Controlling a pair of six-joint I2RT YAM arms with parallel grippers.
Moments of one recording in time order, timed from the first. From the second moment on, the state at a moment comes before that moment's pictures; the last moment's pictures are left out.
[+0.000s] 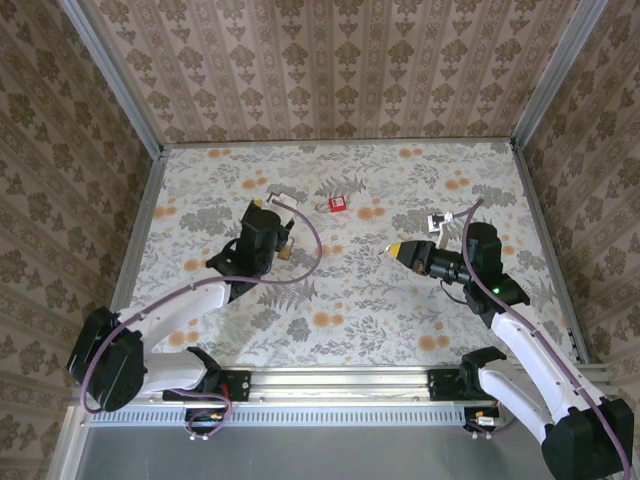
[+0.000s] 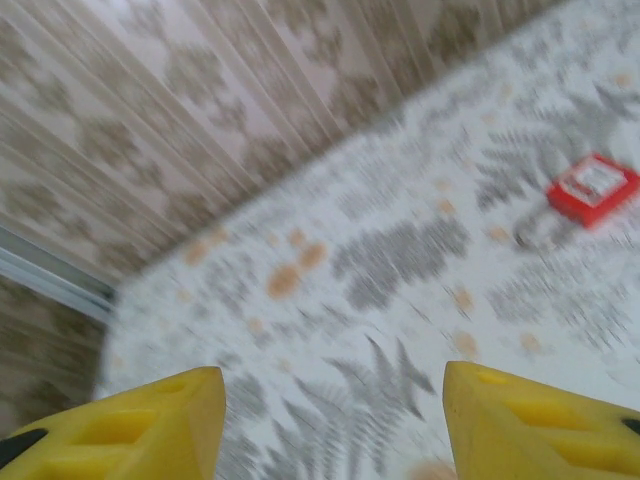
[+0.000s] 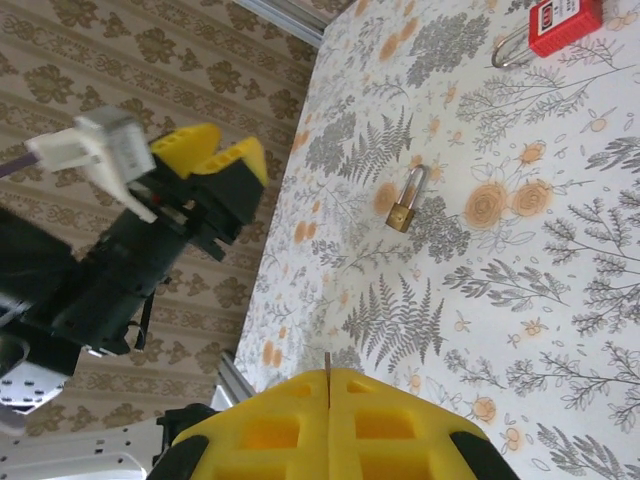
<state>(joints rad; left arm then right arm) -0.71 1.25 0.75 0.03 -0.54 0.23 0.22 0.82 0.55 -0.12 -0.70 0.78</state>
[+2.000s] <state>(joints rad) -0.66 1.62 0.76 -0.02 0.15 -0.65 0.28 0.73 0.55 -0.27 -0.60 0.68</state>
